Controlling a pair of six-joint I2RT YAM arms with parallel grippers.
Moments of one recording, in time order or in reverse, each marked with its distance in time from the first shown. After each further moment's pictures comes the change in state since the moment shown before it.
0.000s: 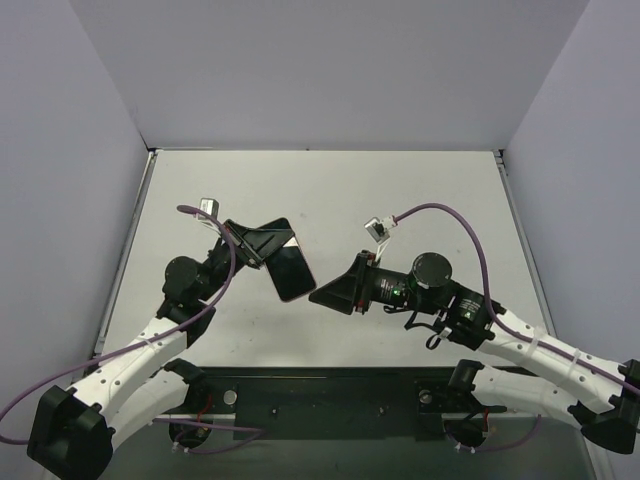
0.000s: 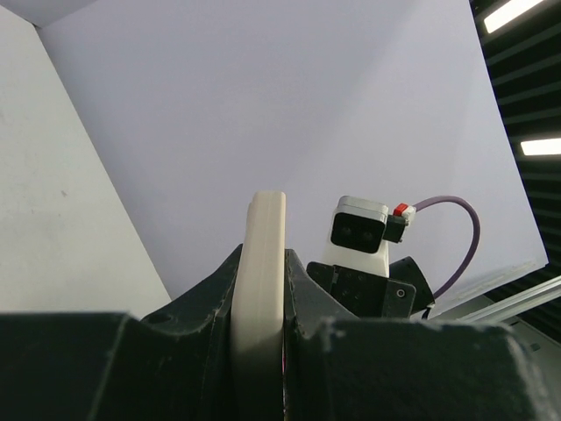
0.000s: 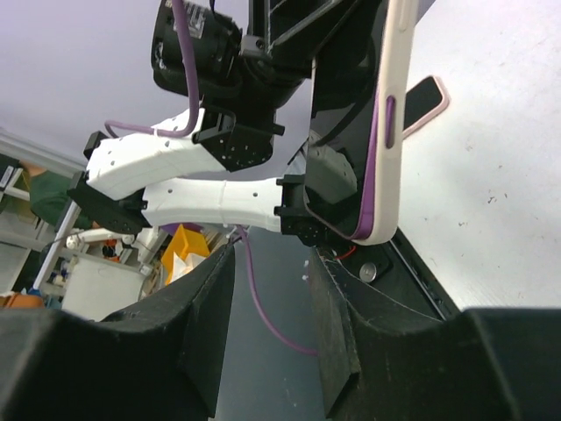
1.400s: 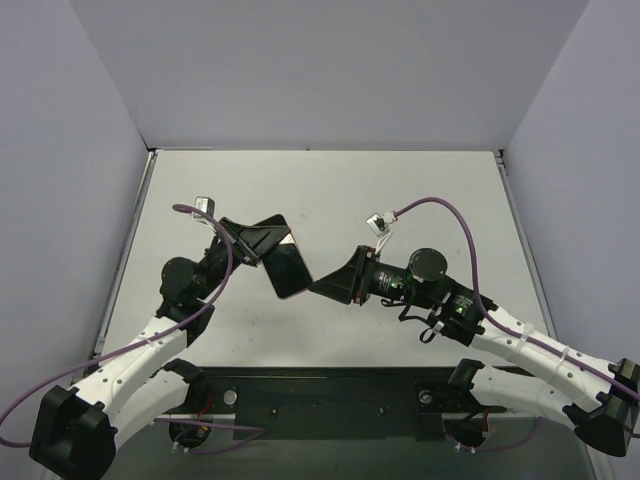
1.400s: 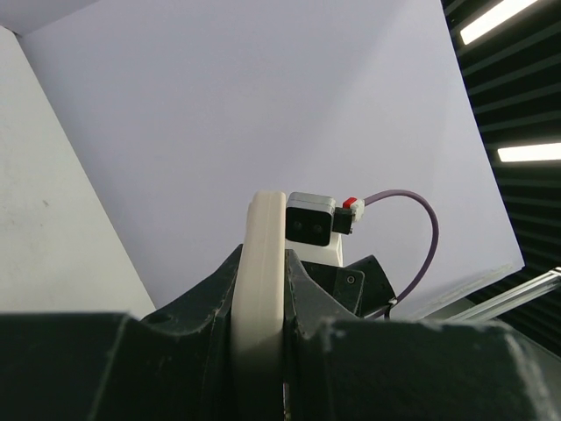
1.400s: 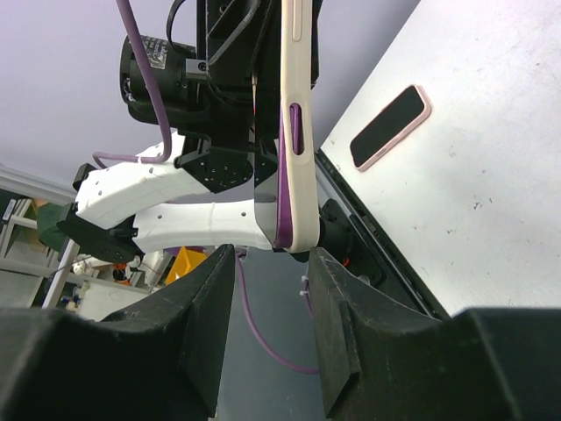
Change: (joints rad) left arm 0.029 0.011 -0.005 0.060 0.017 -0.057; right arm -0.080 0.039 -0.047 0.085 -0.022 0.063
